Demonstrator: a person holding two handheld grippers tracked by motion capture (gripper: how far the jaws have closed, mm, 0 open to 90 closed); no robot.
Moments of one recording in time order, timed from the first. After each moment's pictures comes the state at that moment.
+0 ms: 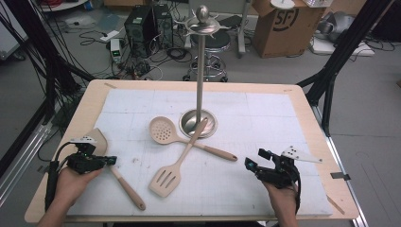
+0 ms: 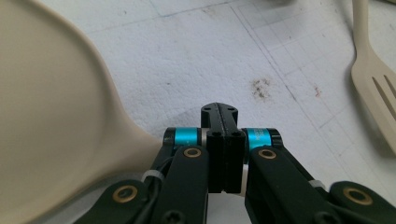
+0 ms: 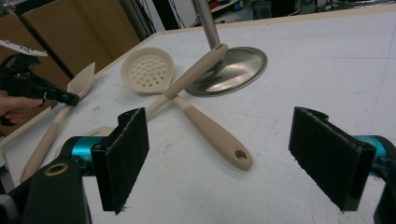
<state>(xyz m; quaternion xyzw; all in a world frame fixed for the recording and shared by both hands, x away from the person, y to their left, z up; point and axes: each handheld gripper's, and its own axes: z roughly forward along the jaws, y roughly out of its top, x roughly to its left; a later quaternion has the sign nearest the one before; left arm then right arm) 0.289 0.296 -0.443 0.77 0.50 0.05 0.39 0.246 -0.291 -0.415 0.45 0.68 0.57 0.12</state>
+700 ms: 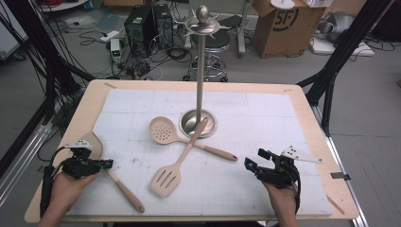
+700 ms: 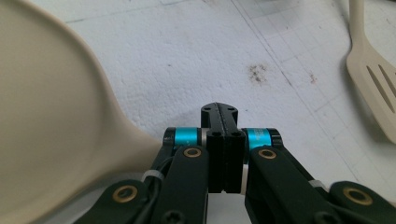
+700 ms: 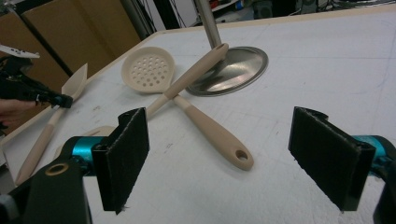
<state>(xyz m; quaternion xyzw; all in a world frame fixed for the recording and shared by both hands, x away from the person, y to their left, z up) 0.273 0.303 -0.442 0.77 0.50 0.05 0.39 0.247 -0.291 -0.415 0.45 0.68 0.57 0.12</state>
